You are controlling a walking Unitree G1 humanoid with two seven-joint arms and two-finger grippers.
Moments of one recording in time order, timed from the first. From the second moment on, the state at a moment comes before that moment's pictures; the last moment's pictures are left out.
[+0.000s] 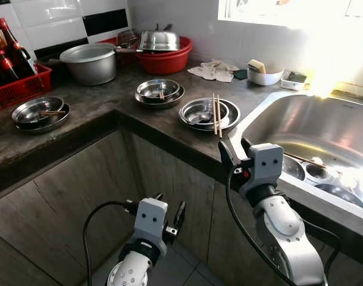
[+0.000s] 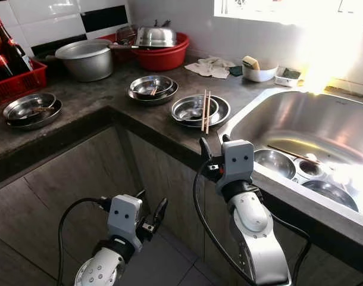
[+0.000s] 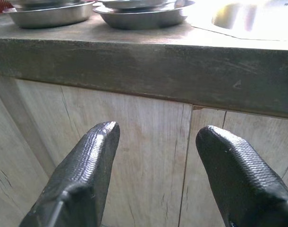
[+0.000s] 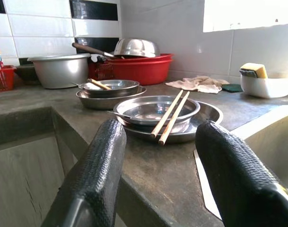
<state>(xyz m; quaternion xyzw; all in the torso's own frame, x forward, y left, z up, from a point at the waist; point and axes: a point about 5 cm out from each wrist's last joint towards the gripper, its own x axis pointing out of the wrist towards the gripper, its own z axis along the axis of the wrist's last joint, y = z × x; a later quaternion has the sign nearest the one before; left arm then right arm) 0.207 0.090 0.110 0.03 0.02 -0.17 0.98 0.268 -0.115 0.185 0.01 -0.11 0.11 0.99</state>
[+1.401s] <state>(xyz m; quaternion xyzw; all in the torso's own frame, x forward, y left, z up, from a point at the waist) 0.193 0.081 0.131 0.02 -0.03 -0.19 0.98 0.378 -0.095 0.195 -0.03 -0.07 0.05 1.00</state>
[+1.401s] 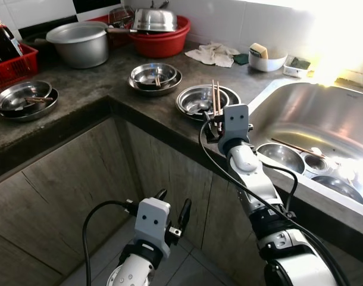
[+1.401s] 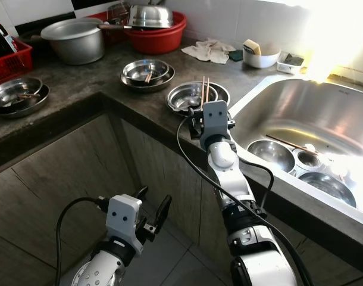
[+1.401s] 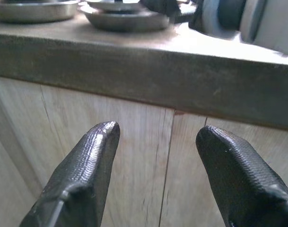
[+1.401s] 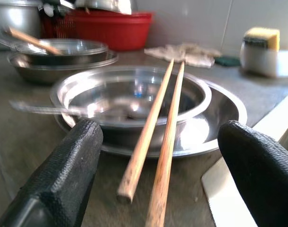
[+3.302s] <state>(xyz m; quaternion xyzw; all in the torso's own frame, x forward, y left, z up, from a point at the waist) 0.195 0.078 0.131 0.02 -0.04 -0.20 0.98 0.360 -0.097 0.231 0.03 -0.20 0.05 0.98</state>
